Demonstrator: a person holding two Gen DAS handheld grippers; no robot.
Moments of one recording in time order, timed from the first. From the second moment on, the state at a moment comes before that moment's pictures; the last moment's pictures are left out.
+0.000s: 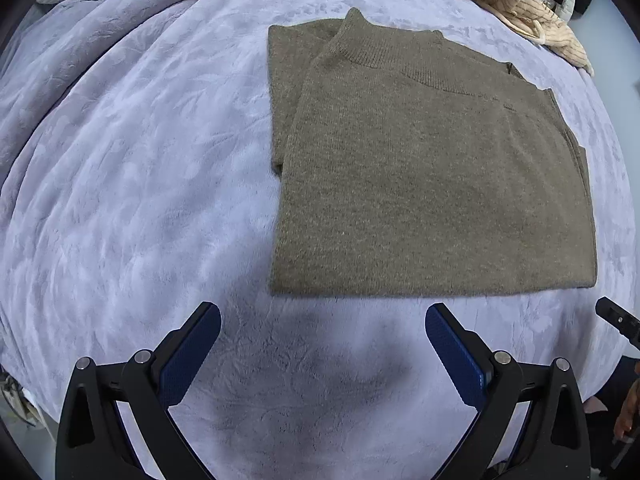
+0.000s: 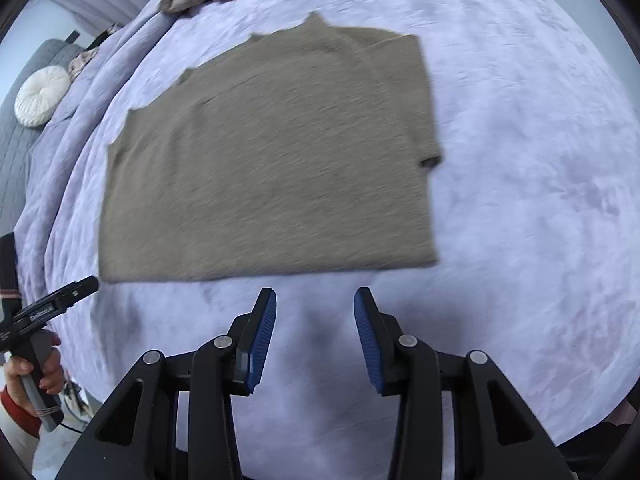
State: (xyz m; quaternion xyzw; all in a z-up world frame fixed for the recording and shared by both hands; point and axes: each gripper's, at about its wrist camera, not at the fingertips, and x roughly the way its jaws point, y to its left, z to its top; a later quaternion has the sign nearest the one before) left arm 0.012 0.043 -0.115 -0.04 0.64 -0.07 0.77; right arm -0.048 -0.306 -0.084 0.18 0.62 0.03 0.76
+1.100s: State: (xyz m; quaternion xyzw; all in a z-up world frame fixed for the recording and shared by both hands) left arm -0.027 0.145 -0.147 -0.18 0.65 -0.08 0.73; right arm -0.027 -0.128 -0.145 0.31 0.66 0.16 0.66
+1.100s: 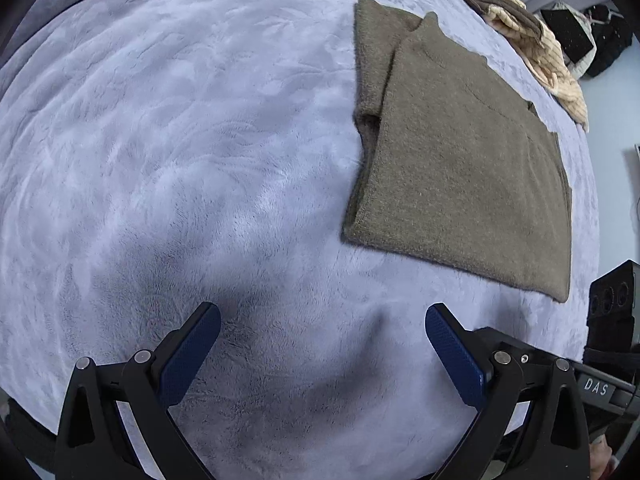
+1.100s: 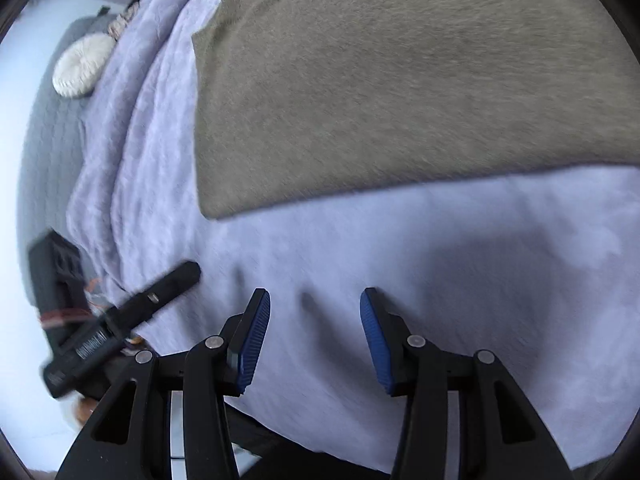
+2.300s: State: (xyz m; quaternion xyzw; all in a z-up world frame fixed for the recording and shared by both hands) left arm 0.010 0.160 -0.155 -0.26 0.62 -0.11 0.73; right arm 0.035 -0.107 -0.205 0.56 0.56 0.18 0.58
